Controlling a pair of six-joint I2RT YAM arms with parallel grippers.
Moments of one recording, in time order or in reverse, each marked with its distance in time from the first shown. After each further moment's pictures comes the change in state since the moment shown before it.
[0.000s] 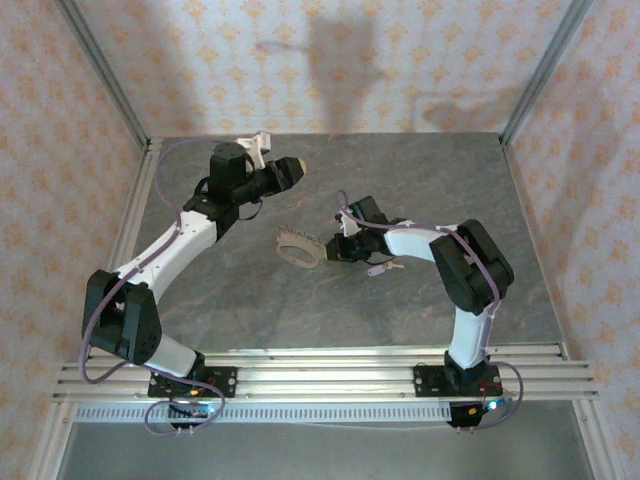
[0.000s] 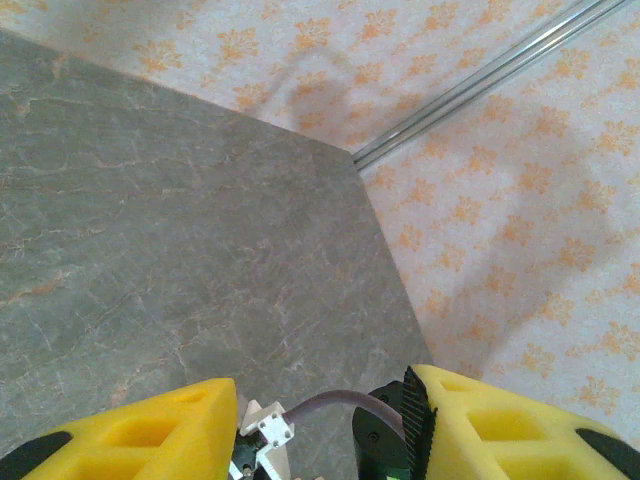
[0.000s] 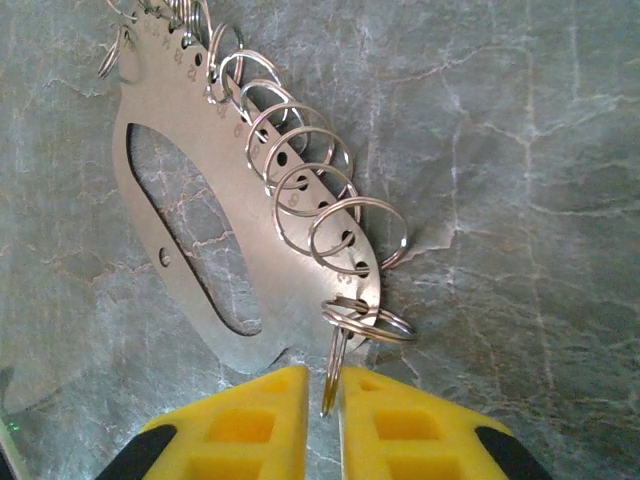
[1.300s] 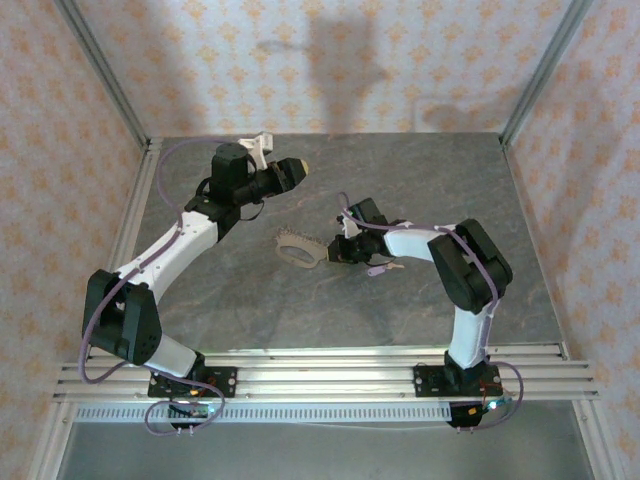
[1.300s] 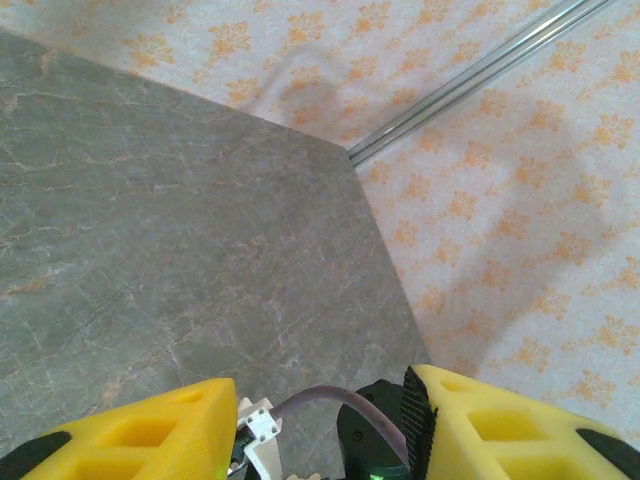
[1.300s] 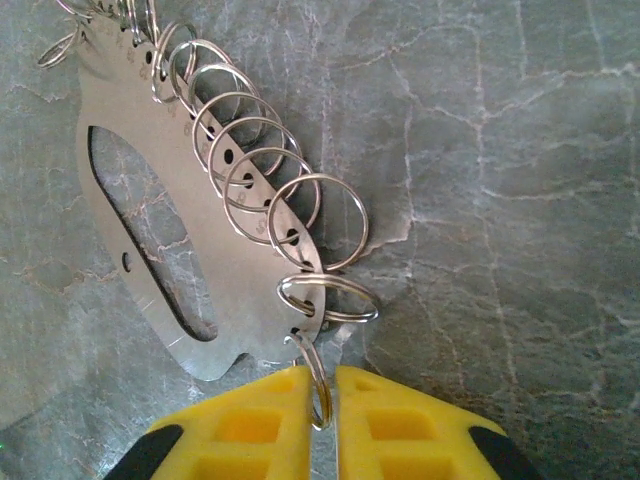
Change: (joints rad) left arm -0.011 0.000 0.000 0.001 0.000 0.000; right arm 0.000 0.013 -0.012 0.009 0.024 0.023
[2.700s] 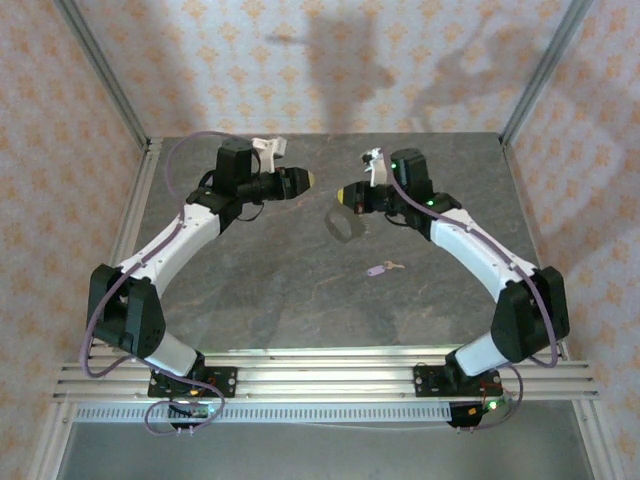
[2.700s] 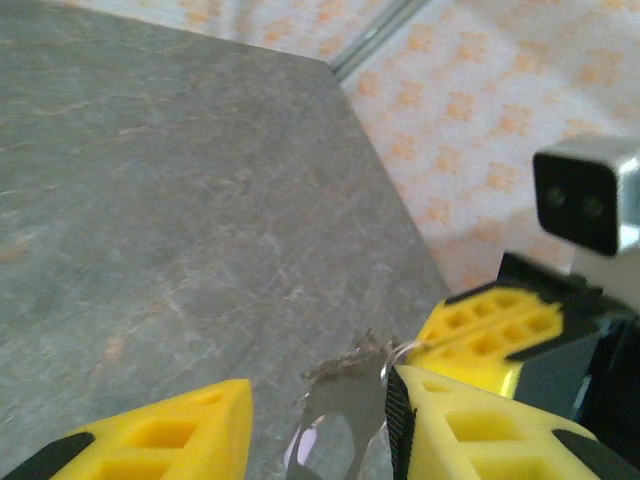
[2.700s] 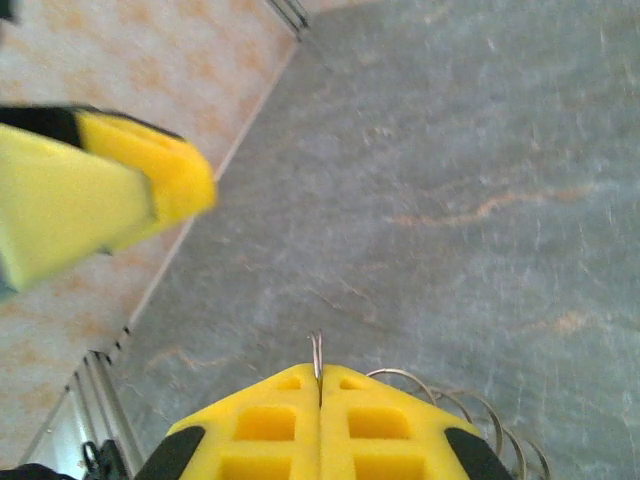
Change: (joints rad) left arm 0.000 0.042 0.086 -0.164 0.164 0.197; right arm -0.130 -0.412 0.165 -0.075 -0.109 -0.072
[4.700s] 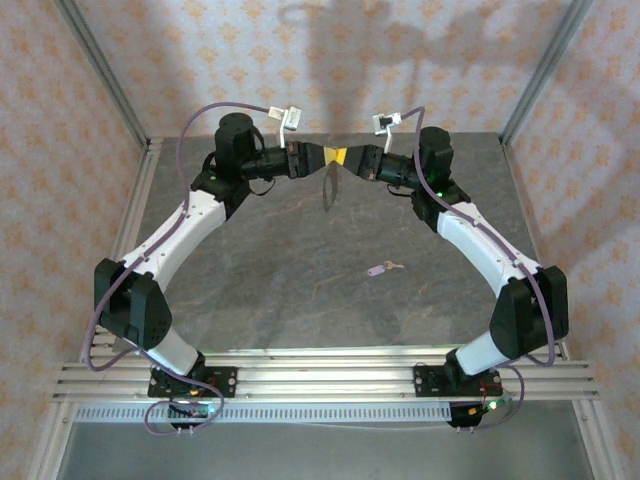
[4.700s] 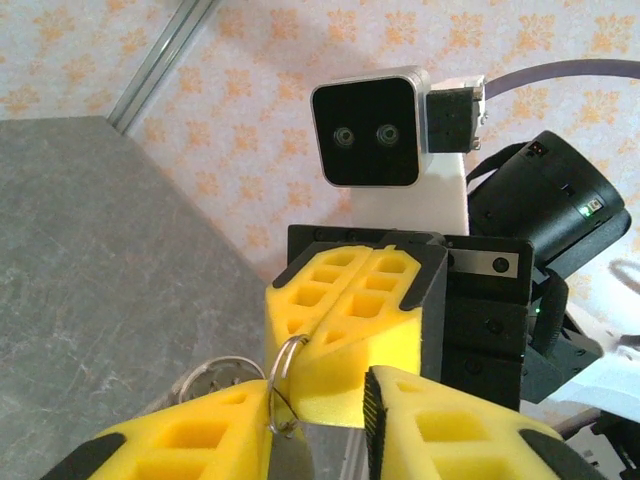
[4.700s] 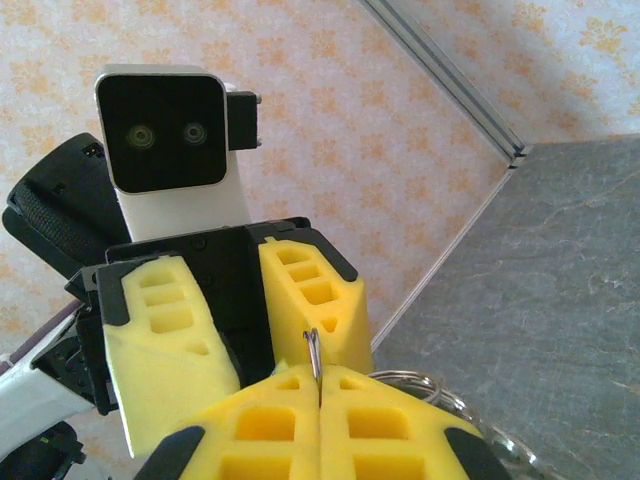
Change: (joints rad) left arm -0.041 0.059 0.182 0.211 0.271 -0.132; right arm -0.057 0.024 0.039 0.497 -0.301 0.394
